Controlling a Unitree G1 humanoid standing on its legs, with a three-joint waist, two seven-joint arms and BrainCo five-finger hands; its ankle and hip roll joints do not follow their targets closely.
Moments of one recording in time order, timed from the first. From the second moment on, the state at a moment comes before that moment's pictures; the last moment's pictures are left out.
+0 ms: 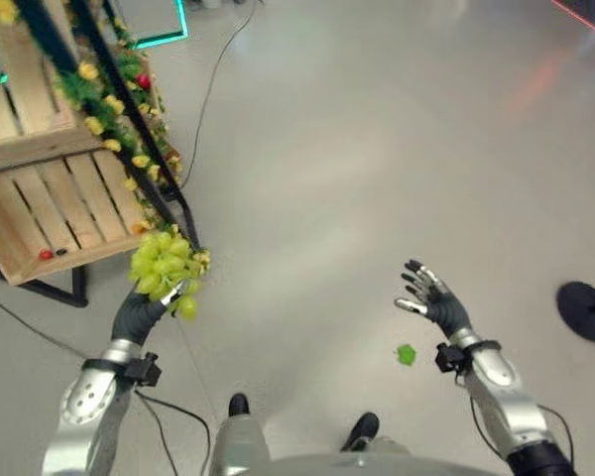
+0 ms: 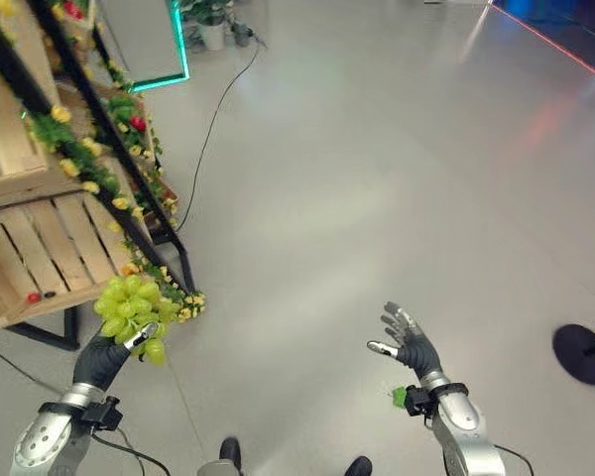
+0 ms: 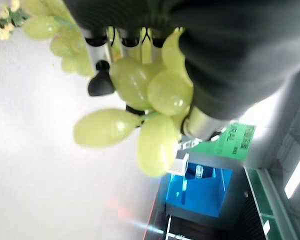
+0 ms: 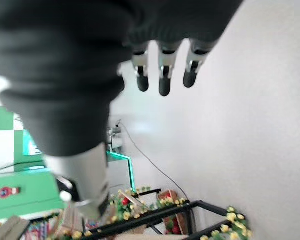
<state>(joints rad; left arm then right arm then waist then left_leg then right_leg) 0.27 0.54 0.12 -0.07 -0.52 -0.18 -0.19 0.08 -0.34 0.09 0.21 0.38 -0.15 0.17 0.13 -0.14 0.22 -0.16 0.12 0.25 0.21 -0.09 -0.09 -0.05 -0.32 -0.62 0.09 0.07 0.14</state>
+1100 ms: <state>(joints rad) 0.24 0.34 0.08 0.01 -0.47 -0.23 -0.06 0.18 -0.37 0.02 0.19 0.36 -0.15 0.14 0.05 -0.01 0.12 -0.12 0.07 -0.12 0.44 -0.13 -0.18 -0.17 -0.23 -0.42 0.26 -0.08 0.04</state>
